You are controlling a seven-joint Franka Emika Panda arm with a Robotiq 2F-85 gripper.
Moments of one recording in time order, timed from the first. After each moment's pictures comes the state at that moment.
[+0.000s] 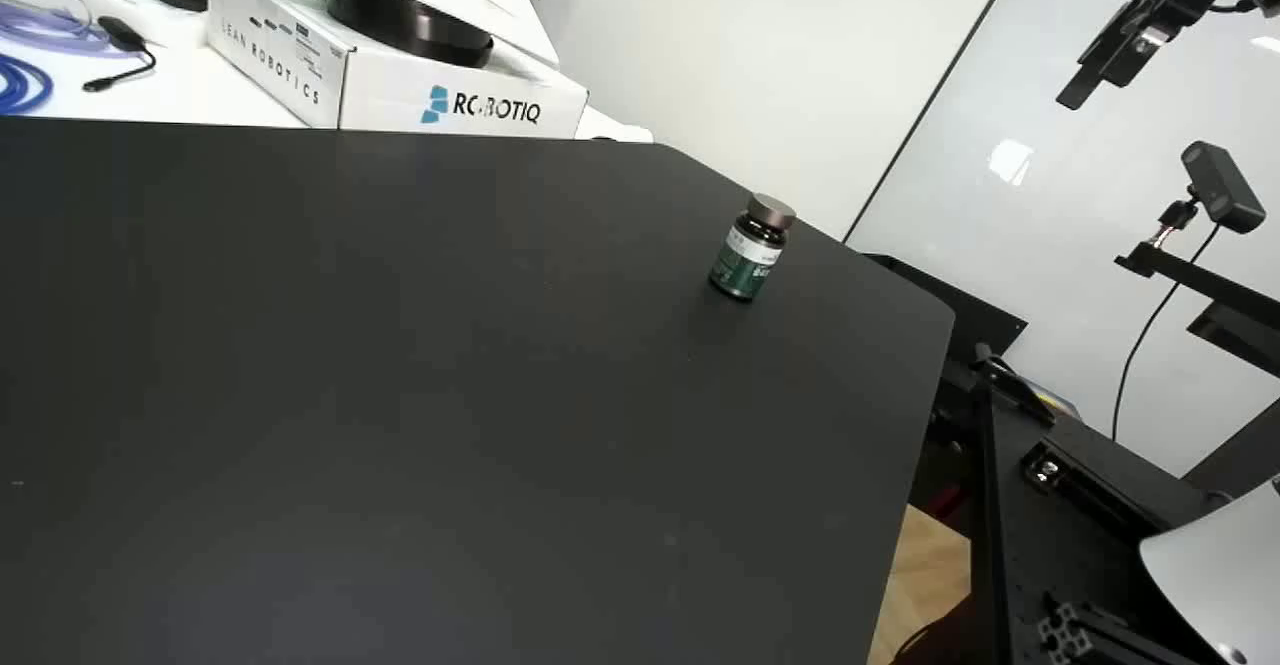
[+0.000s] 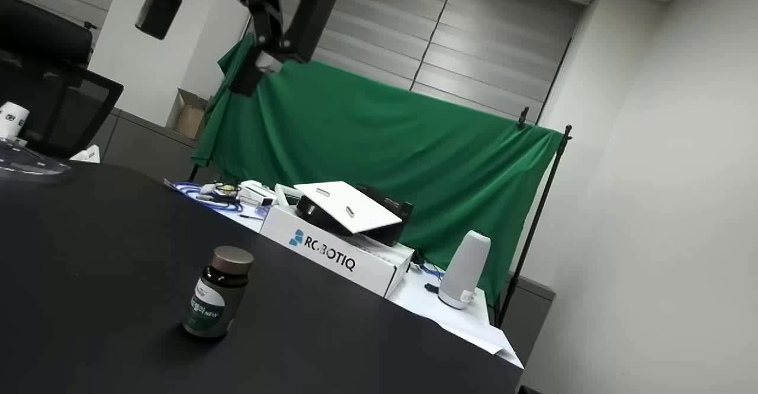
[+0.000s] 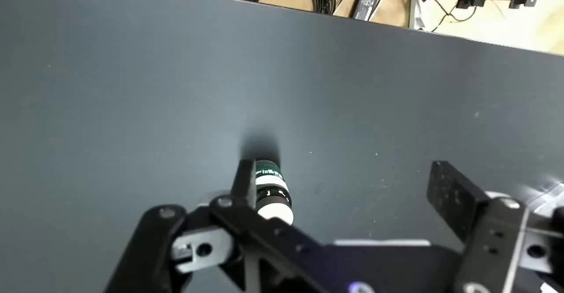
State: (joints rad) arm -0.13 -0.75 -0.44 -2.65 -0.08 1.93 -0.52
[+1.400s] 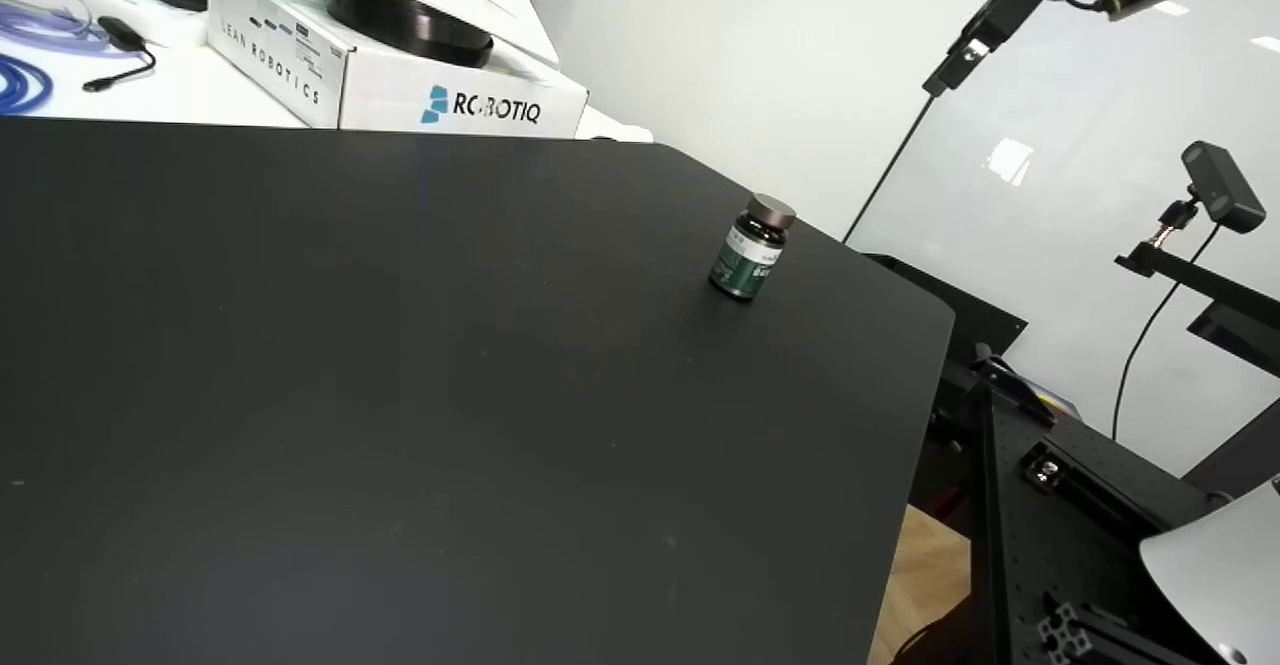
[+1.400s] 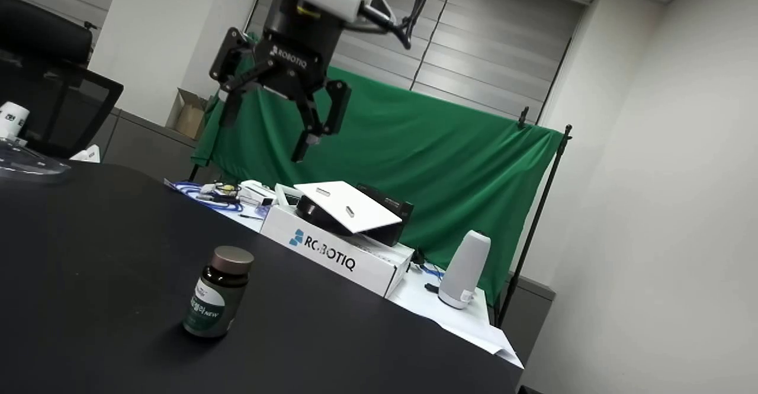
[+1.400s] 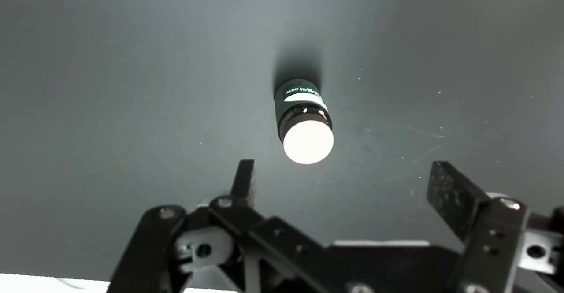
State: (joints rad) arm -0.01 -0.42 -0.41 -2.58 0.01 2.33 -0.57
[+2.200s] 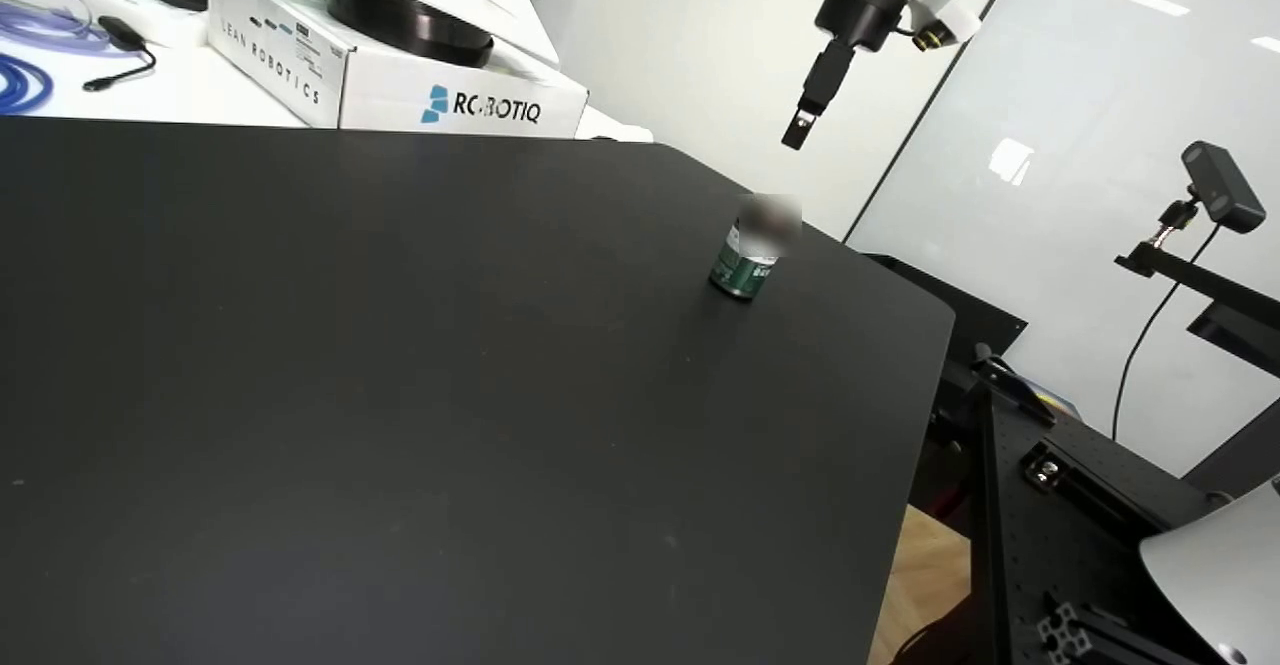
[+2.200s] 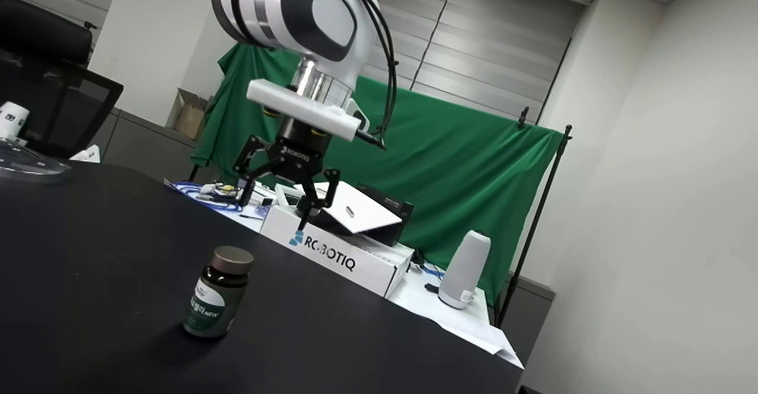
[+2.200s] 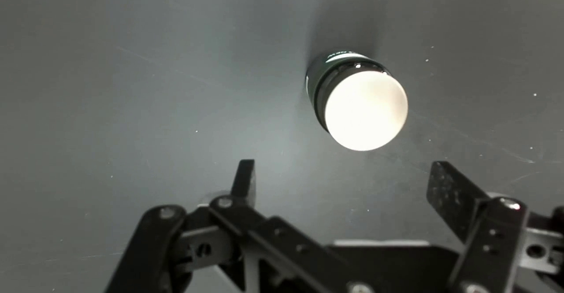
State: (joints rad) arm -0.07 0.13 -0.22 -2.26 0.06 2.41 -0.58
